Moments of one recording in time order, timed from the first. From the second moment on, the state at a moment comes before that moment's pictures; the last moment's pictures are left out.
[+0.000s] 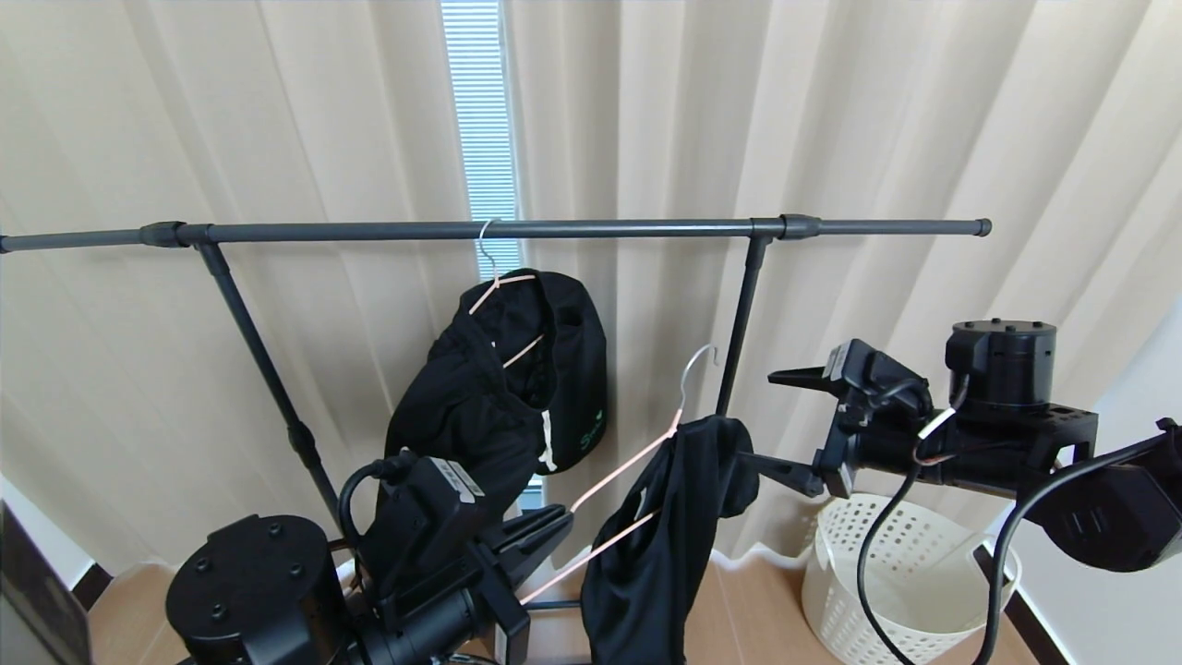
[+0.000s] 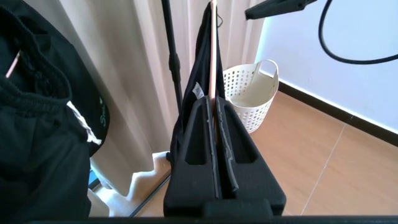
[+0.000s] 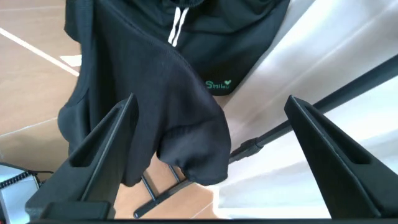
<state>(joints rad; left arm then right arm) -0.77 1.86 -0.18 -1.57 -0.06 0.10 0.24 1.85 -0.70 -0.74 0.56 -0.58</state>
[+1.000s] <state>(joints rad) -0.82 1.84 -0.17 -1.57 -0.06 0.10 0.27 1.93 -0.73 -0.77 0.52 -0.58</state>
